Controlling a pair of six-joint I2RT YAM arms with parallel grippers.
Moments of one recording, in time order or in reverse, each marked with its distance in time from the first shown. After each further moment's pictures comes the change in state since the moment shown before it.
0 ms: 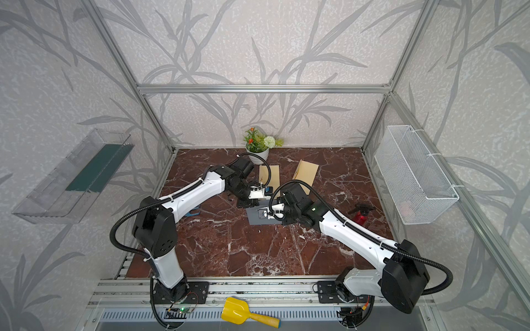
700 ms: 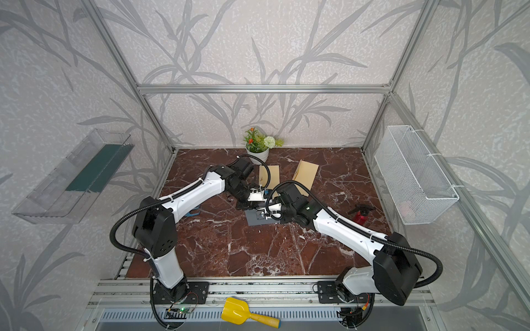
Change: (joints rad) left arm 0.000 0.000 0.000 -0.049 0.063 0.053; right arm 0.016 0.074 0.000 0.043 0.081 -0.061
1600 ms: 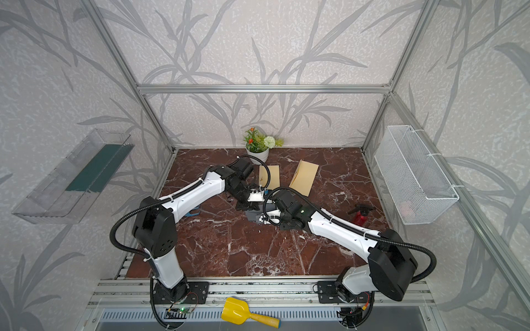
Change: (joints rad) left arm 0.000 0.000 0.000 -0.015 0.028 0.000; right arm 0.056 0.035 -0.012 -0.113 0.104 0.174
